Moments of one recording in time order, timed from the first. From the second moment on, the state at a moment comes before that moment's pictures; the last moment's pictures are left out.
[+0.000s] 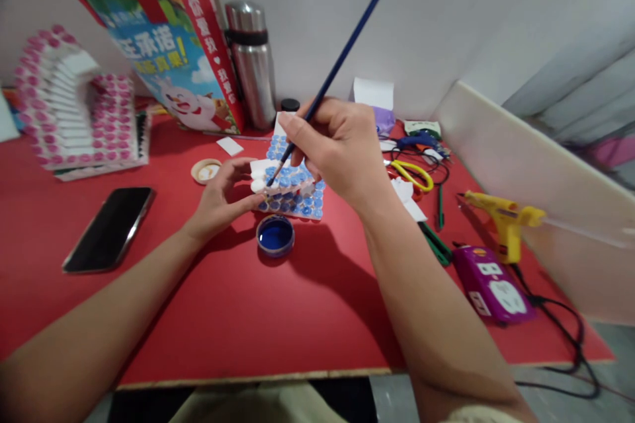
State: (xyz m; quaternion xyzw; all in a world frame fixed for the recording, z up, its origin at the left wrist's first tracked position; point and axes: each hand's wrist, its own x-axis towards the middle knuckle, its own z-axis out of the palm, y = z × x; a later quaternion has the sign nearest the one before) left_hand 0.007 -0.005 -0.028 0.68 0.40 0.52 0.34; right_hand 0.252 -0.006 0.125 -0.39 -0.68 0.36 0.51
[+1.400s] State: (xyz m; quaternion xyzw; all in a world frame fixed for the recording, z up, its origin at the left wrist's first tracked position) left_hand 0.005 -0.005 -0.027 0.69 0.39 0.52 0.33; right_hand 0.248 -0.002 0.112 -0.41 -0.73 0.25 0.49
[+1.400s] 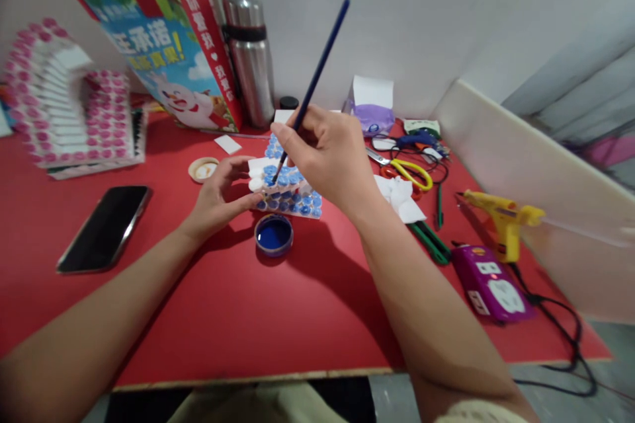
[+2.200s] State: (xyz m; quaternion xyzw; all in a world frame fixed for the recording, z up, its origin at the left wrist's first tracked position) left_hand 0.007 -0.004 -0.026 0.68 0.39 0.52 0.33; right_hand 0.241 -0.008 0.112 -0.41 -0.73 0.25 0.49
